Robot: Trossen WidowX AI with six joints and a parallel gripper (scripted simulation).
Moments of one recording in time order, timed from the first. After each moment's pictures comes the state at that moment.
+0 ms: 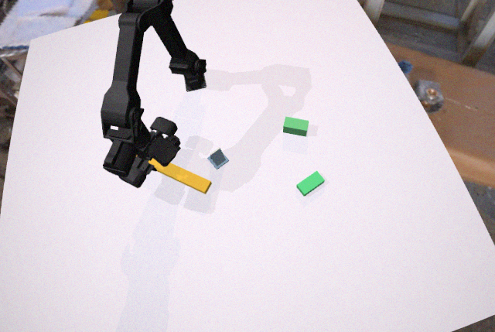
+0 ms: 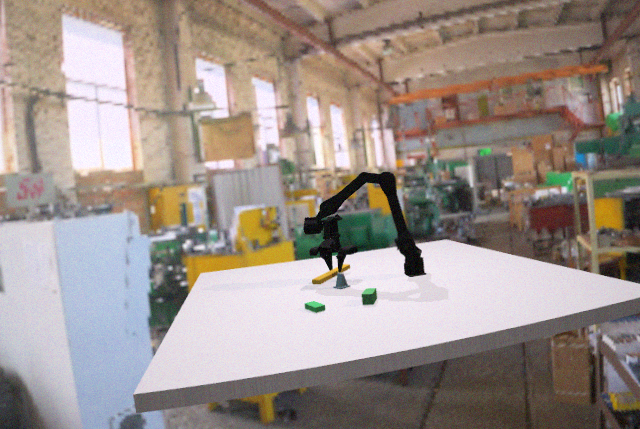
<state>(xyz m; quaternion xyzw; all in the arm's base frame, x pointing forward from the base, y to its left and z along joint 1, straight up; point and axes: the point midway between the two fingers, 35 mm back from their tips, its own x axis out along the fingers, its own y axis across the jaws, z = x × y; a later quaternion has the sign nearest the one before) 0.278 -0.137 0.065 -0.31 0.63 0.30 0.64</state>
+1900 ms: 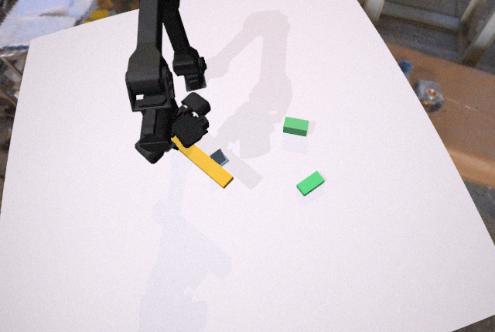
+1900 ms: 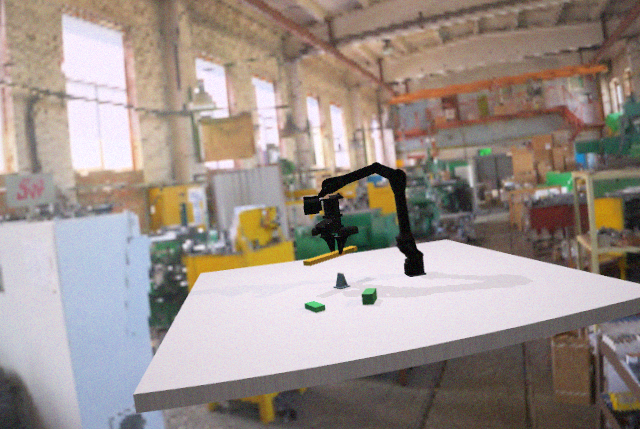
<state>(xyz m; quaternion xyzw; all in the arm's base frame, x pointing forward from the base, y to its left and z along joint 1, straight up) 0.281 -0.048 0.149 -0.22 0.67 0.22 0.68</state>
